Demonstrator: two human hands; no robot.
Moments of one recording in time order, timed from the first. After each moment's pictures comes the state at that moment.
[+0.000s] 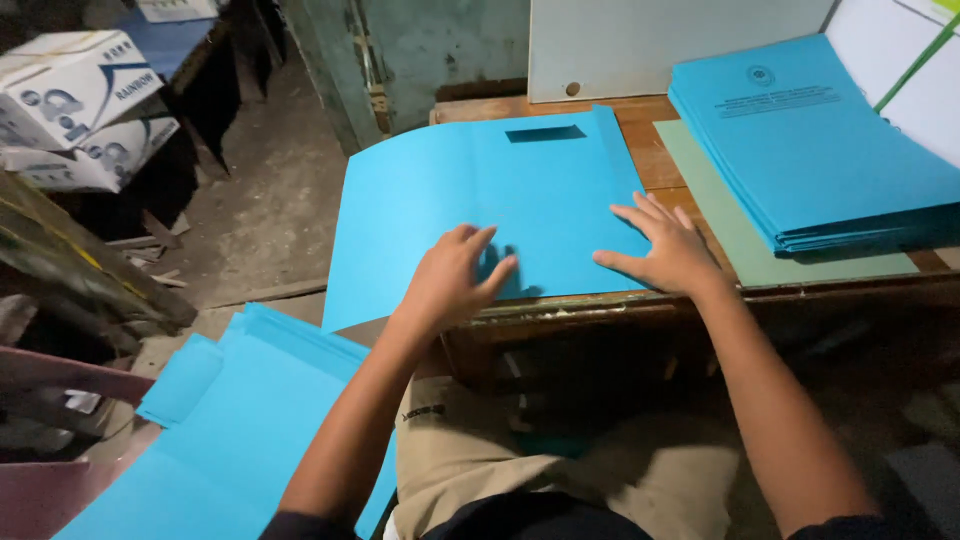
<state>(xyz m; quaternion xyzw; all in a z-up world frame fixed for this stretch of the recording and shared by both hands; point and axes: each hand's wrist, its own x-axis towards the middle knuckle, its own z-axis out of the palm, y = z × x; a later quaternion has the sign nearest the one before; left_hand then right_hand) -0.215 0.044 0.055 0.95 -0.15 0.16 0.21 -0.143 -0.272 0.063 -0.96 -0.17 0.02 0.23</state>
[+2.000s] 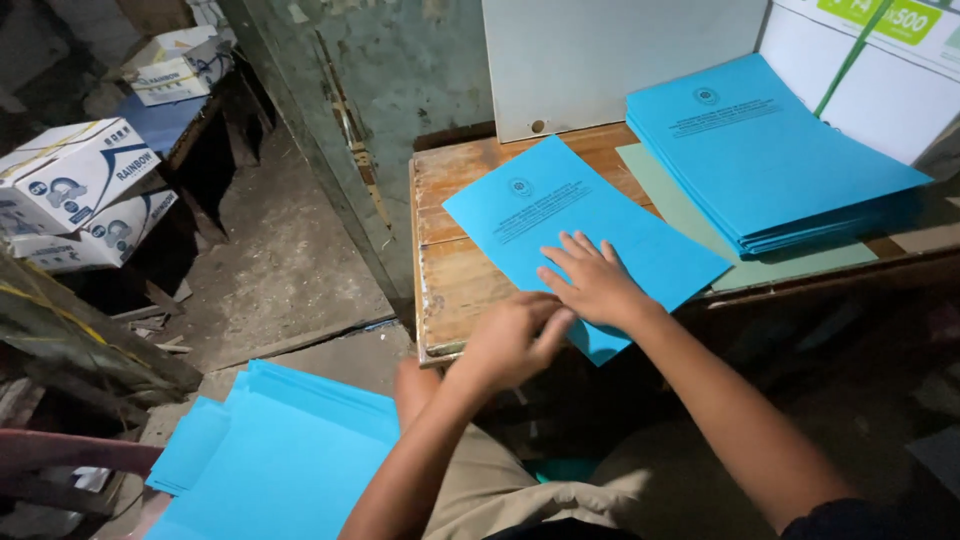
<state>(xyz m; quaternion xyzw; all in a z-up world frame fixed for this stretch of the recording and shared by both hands) -0.237 -0.042 0.049 0.89 -0.30 0.13 0.32 -0.156 -0.217 0.050 -0.96 -0.21 0.03 0.20</state>
